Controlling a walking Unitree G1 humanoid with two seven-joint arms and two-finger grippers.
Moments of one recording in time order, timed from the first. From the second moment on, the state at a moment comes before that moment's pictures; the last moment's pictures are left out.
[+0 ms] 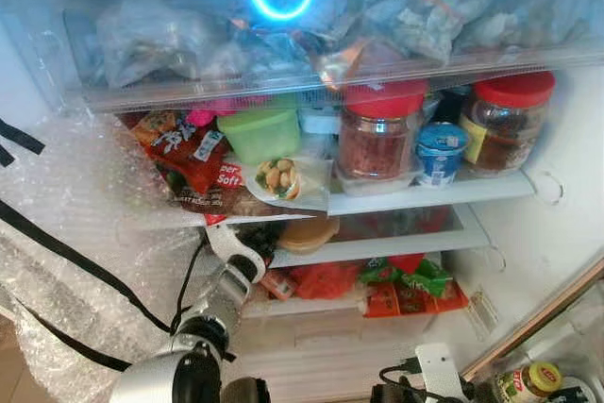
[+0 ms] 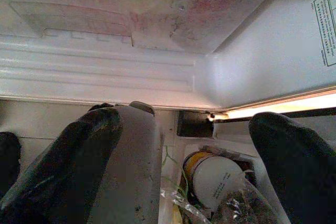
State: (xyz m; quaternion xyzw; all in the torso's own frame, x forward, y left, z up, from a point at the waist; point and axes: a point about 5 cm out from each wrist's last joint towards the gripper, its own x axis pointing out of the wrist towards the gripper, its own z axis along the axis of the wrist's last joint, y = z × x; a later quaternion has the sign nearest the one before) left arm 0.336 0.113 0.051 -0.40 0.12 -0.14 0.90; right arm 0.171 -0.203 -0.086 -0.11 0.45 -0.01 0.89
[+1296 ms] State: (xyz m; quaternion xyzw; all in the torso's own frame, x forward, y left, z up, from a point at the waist) left arm 0.317 0.109 0.043 -0.45 0.10 -0.17 0.87; right arm 0.170 -0.203 -0.086 -0.12 0.45 -0.01 0.89
